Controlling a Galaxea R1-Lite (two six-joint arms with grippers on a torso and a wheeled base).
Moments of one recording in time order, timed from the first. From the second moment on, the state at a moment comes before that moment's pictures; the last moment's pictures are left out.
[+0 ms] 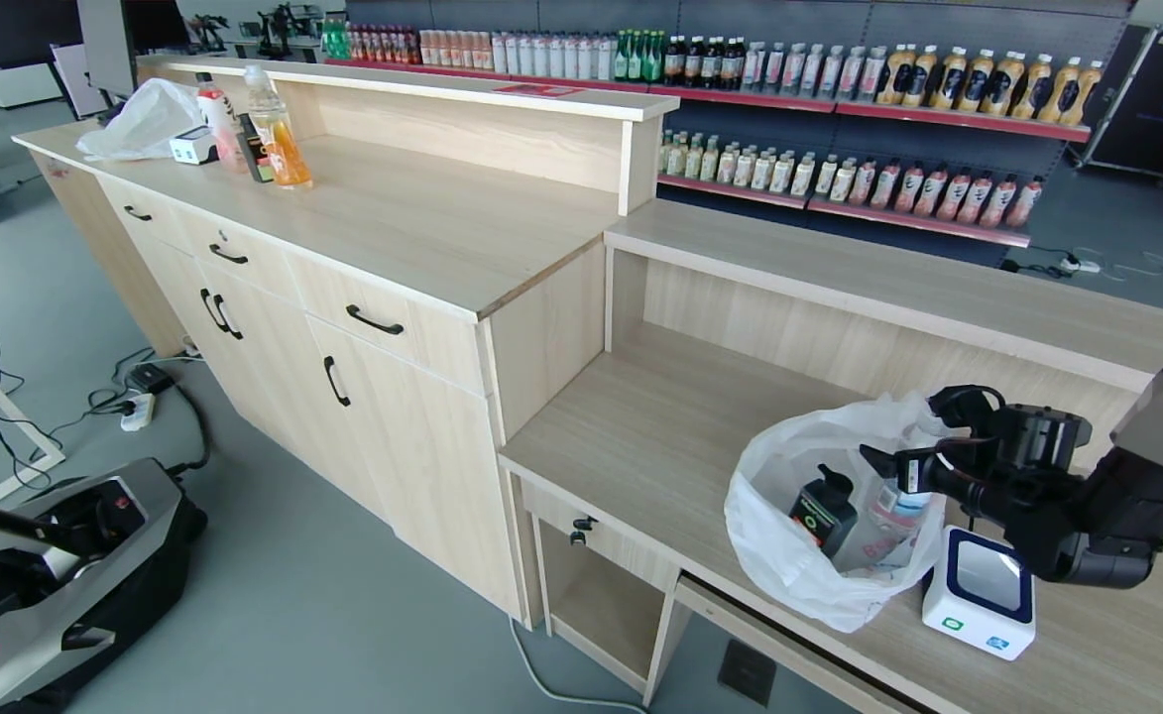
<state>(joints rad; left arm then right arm) 0.00 0.00 0.00 0.00 0.00 0.00 -0.16 2.36 -0.89 -1.18 0.19 -0.19</state>
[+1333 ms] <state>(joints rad) 0.00 0.00 0.00 0.00 0.00 0.00 -0.15 1.57 -0.61 -0.87 0.02 -0.35</state>
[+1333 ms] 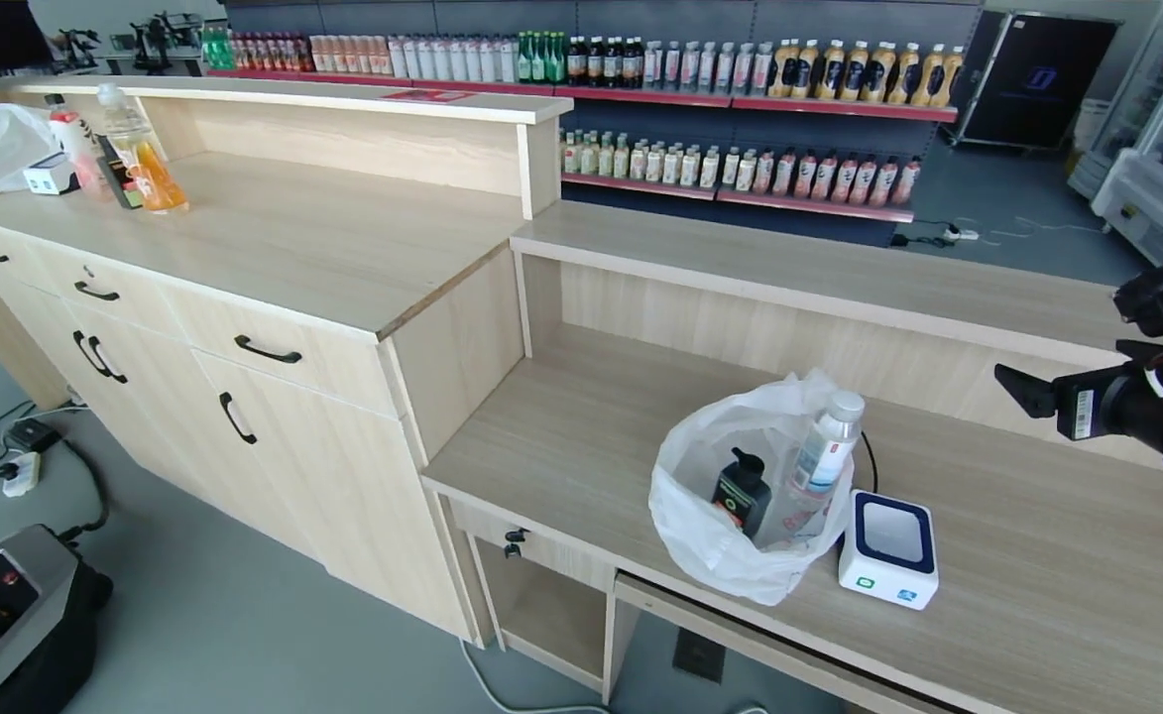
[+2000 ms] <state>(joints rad) 0.00 0.00 0.00 0.00 0.00 0.00 -0.14 1.34 -0.39 -0.82 -0.06 -0.17</state>
